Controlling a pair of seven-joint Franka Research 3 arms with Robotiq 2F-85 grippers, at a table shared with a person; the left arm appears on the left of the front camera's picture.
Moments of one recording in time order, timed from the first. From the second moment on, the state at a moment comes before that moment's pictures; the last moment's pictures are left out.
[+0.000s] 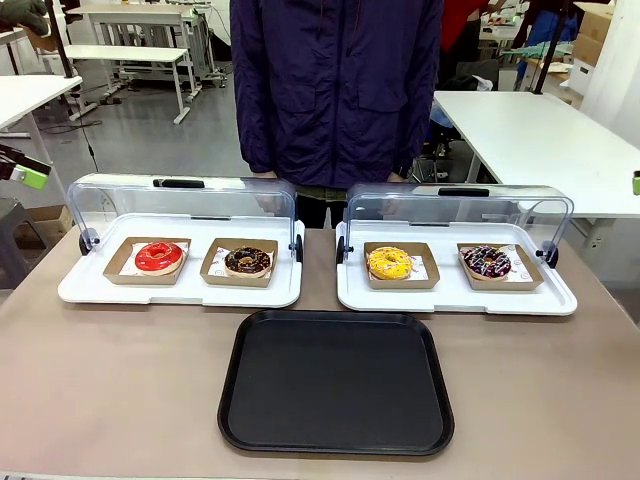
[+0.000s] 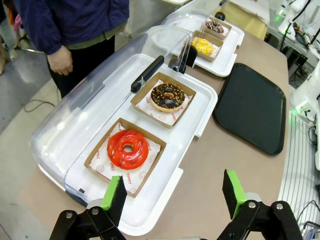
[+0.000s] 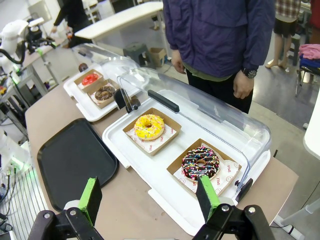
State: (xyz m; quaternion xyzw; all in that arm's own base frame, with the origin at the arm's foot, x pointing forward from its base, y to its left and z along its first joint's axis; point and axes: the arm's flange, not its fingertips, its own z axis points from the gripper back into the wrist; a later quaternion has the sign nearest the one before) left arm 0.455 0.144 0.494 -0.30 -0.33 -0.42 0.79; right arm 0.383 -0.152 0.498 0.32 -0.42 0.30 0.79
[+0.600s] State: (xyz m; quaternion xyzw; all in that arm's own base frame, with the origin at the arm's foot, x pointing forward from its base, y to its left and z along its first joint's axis) left arm 0.455 0.144 0.494 -0.30 -0.33 -0.42 0.79; right arm 0.383 -0.152 0.498 0.32 -0.42 0.30 0.79
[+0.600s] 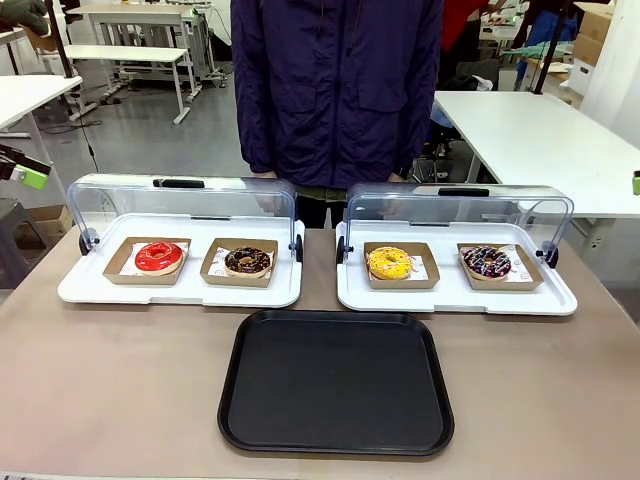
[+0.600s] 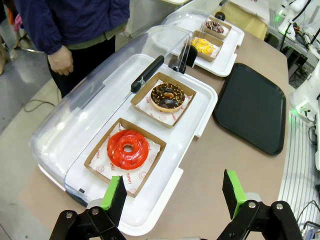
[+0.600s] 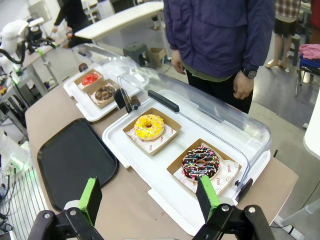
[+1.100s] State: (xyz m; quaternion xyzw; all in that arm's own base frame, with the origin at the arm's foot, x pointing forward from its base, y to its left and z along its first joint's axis) left arm 0.455 0.144 0.494 -0.30 -0.33 -0.42 0.79; right arm 0.383 -0.152 0.498 0.32 -0.42 0.30 0.79
